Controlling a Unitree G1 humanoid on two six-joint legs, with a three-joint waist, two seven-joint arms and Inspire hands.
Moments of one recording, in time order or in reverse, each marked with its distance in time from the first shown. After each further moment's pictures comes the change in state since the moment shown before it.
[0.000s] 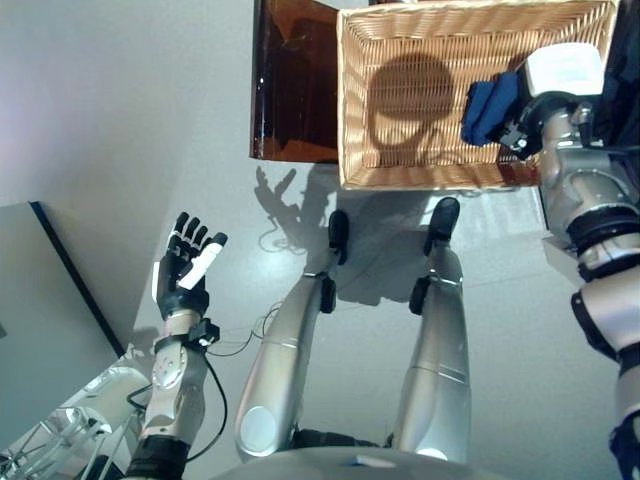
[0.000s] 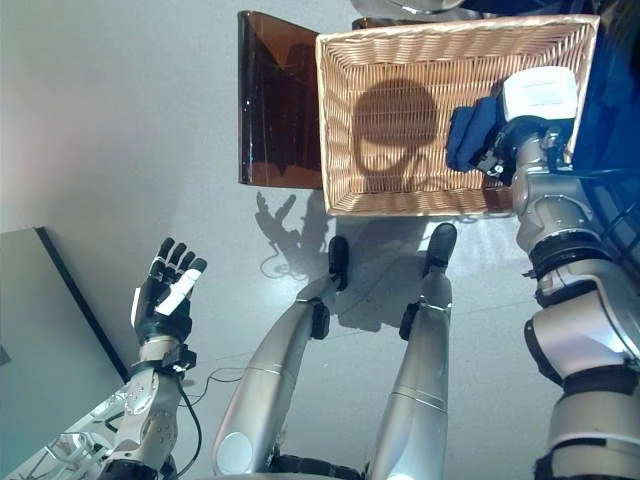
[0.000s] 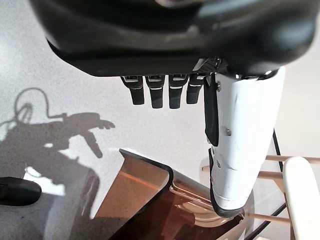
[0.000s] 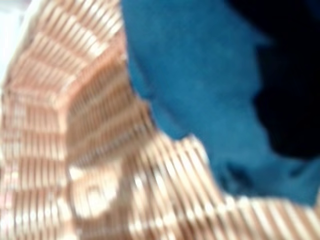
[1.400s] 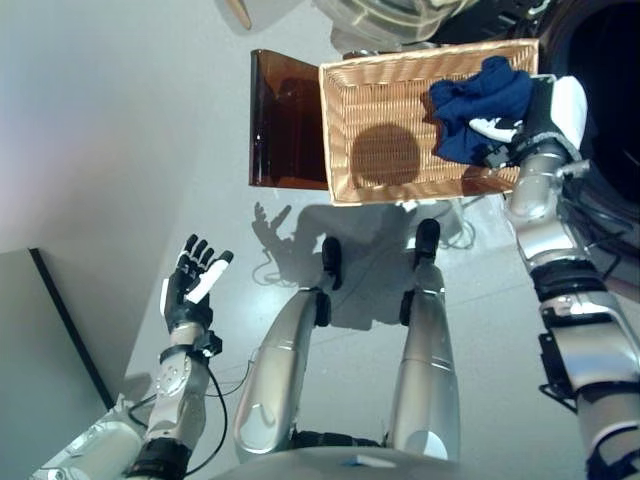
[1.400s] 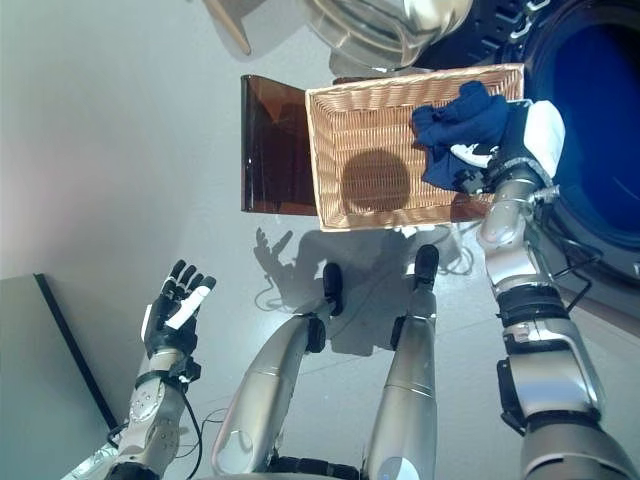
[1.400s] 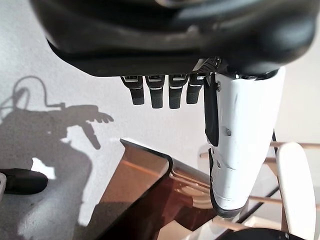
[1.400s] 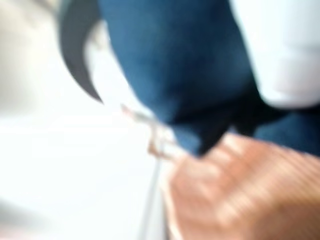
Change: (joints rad) left arm -0.008 0.000 -0.015 0.152 0.002 0.009 -0.022; right arm 0.356 0.208 -0.555 -0.359 0.640 -0.125 -0.111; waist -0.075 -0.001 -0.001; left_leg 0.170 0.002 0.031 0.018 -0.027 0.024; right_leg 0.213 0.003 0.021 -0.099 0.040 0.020
